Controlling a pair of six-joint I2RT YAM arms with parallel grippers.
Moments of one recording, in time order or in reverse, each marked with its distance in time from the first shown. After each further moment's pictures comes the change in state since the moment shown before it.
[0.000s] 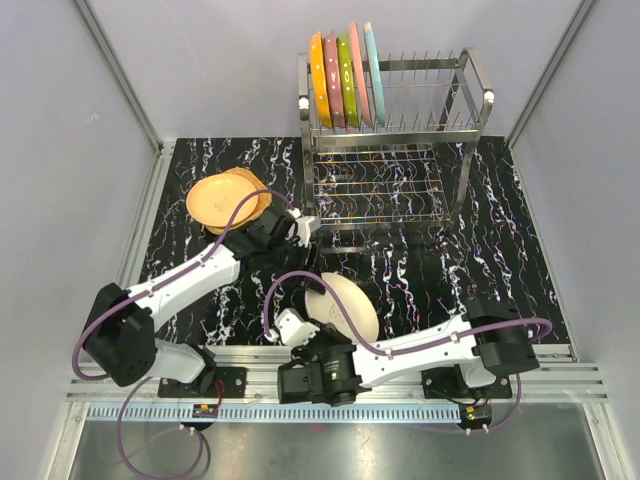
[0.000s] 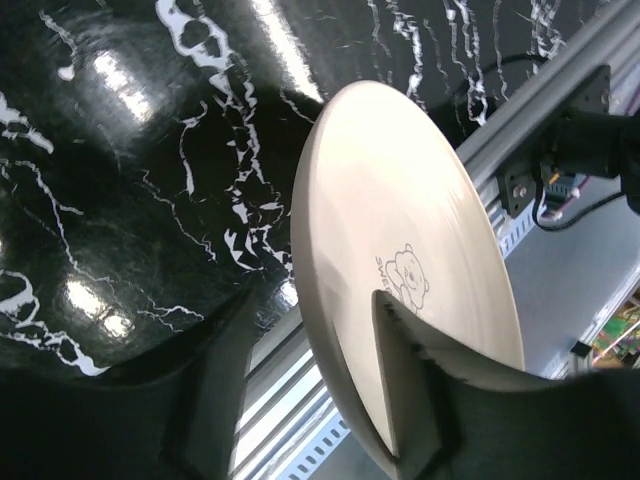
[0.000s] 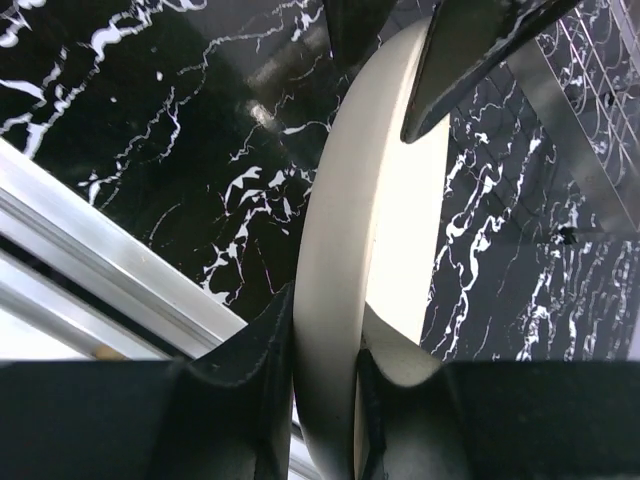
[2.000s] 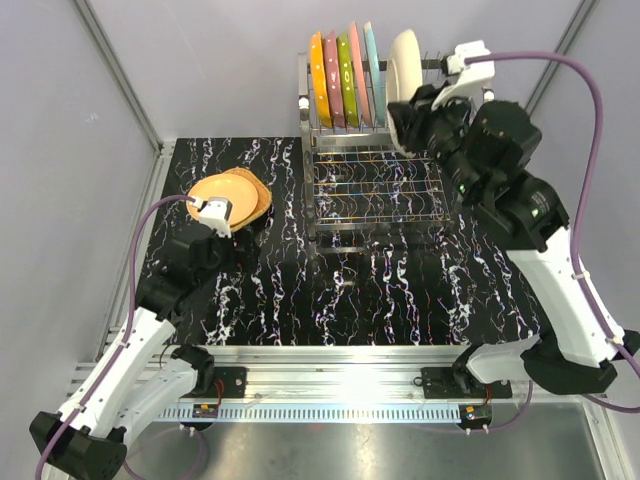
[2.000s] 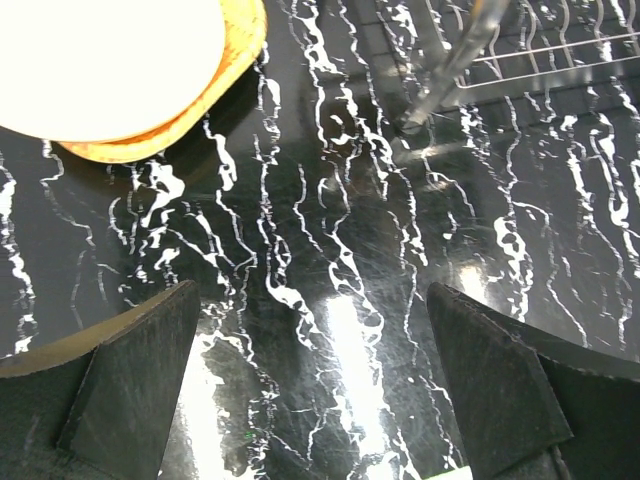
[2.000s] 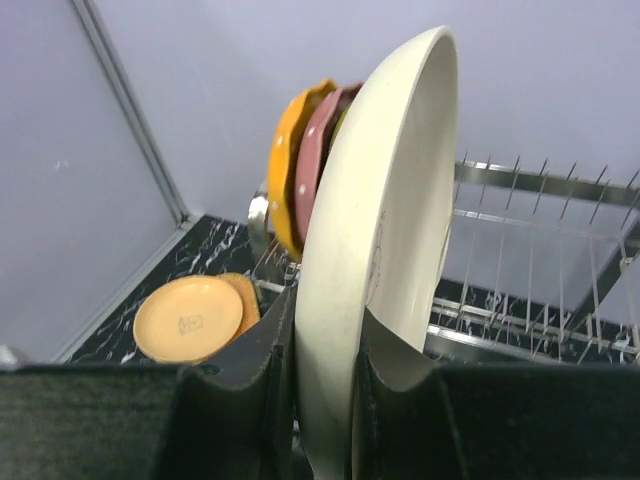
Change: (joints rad) left arm 0.269 -0.616 -0.204 0.048 -0.544 0.211; right arm -0.957 -0.385 0.715 0.341 -0.701 -0.562
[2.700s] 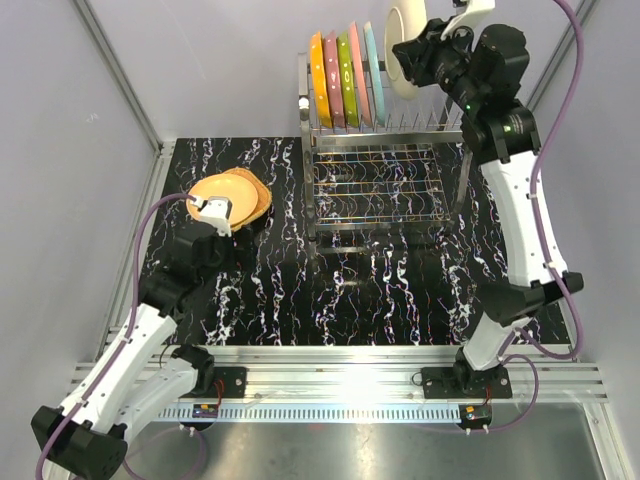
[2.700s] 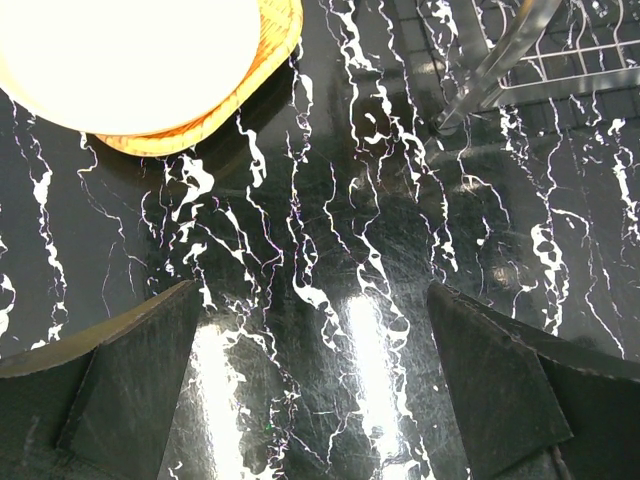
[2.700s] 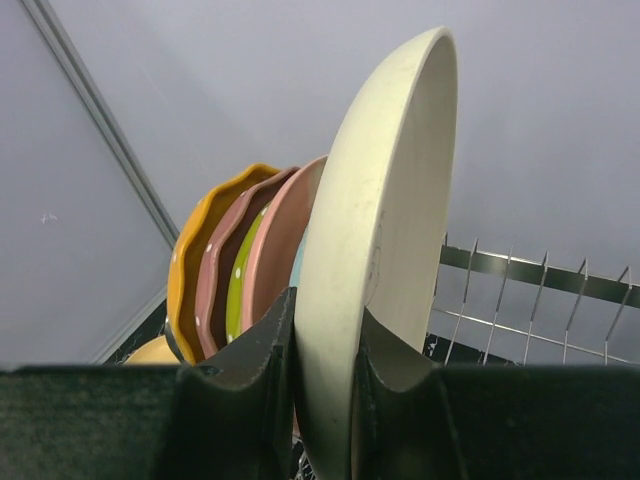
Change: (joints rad) left arm 0.000 0.022 0.000 -0.001 -0.063 0.014; right arm -0.431 0.407 0.388 0.064 -0.503 0.103
